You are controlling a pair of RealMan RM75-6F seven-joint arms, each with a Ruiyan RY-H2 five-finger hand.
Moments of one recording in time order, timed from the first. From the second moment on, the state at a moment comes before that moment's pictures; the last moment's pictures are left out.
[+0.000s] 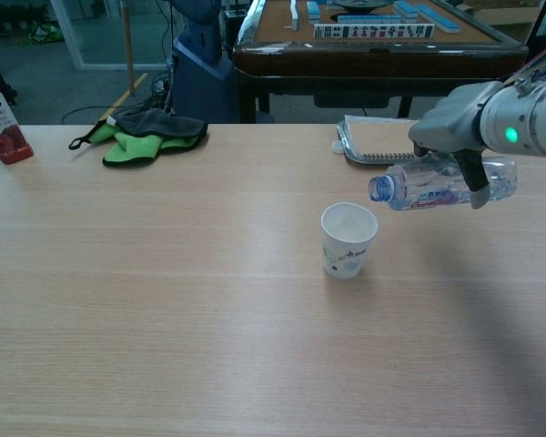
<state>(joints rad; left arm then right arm) -0.08 -1.09 -0.07 -1.70 1.52 1.56 0.12 1.23 -1.39 -0.05 -1.72 -0.15 1.12 -1.28</state>
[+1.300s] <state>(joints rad) -0.08 -1.09 -0.07 -1.70 1.52 1.56 0.13 1.21 -1.39 -0.04 -1.73 -0.13 1.12 -1.28</state>
